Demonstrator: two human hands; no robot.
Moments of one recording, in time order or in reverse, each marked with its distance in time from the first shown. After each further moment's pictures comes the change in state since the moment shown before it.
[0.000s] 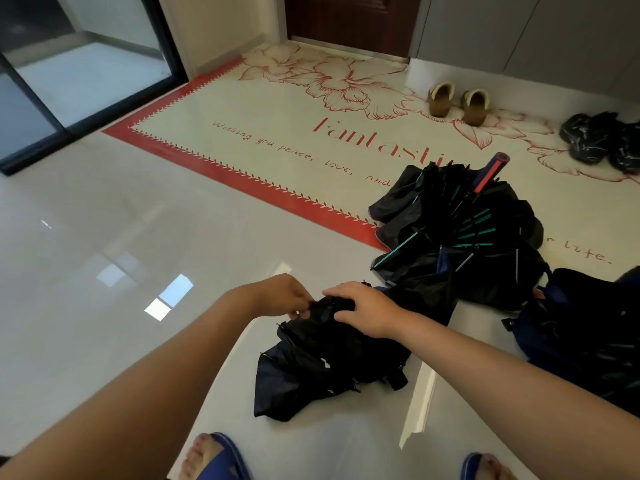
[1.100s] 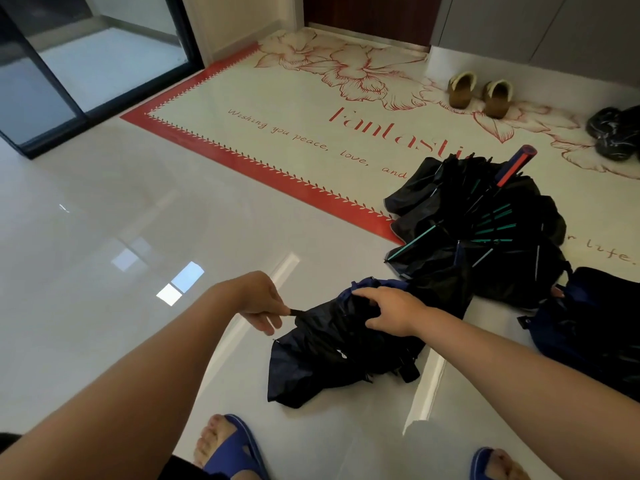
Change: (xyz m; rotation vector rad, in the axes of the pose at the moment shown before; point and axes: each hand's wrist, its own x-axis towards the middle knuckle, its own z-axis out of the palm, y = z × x) left_hand -0.030 -0.056 -0.015 -0.242 -0.049 -0.253; right_hand 0.003 0.022 0.005 -0.308 -0.141 0.167
